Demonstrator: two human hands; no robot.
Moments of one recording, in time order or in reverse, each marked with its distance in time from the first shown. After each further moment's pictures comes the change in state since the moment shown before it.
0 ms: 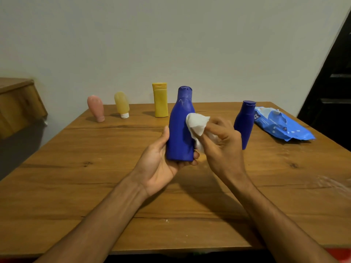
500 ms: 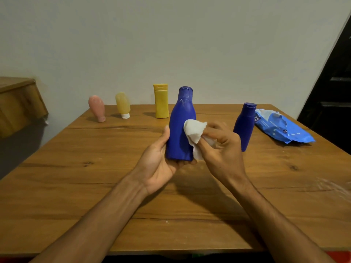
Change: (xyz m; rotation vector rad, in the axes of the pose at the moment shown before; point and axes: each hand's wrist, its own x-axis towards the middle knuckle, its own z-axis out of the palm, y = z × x) left_hand 0.002 0.003 -0.002 -0.013 0.018 0.018; right_hand -0.003 0.001 -0.001 -0.004 -0.035 -0.011
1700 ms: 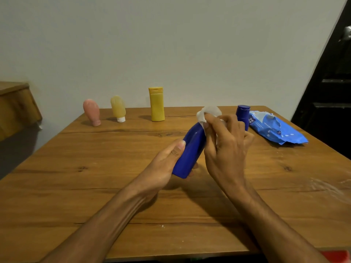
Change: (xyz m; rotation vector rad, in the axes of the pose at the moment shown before) left_hand -0.006 -0.012 0.005 0.803 0.041 0.091; right_hand 0.005 -0.002 -0.005 -0.548 0.247 -0.104
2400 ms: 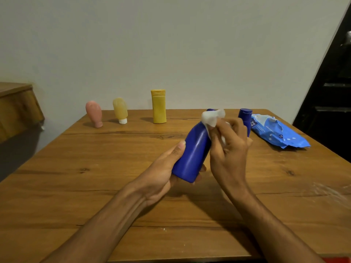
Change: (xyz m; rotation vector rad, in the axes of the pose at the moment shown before) left_hand -0.002 0.005 0.000 -0.369 -0.056 -0.108; right_hand -0.001 0.001 0.005 0.337 0.045 0.084
